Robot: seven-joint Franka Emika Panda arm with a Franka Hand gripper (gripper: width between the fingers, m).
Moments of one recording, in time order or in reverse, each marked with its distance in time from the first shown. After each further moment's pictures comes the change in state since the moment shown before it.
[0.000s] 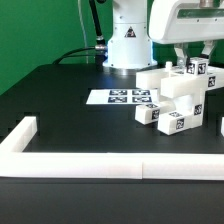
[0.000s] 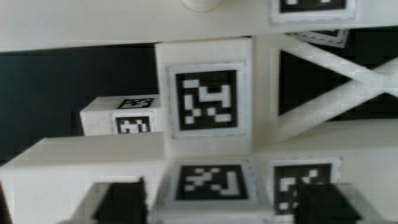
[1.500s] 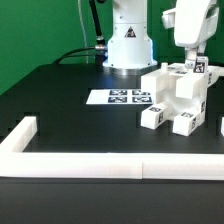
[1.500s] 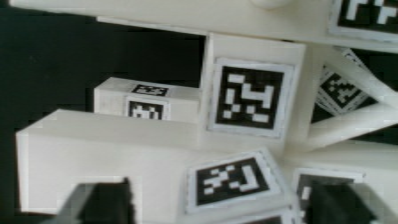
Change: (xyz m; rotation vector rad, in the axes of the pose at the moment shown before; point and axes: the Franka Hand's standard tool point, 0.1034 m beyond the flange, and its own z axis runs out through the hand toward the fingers) arm 0.000 -0.001 0.000 0.000 -0.001 -0.566
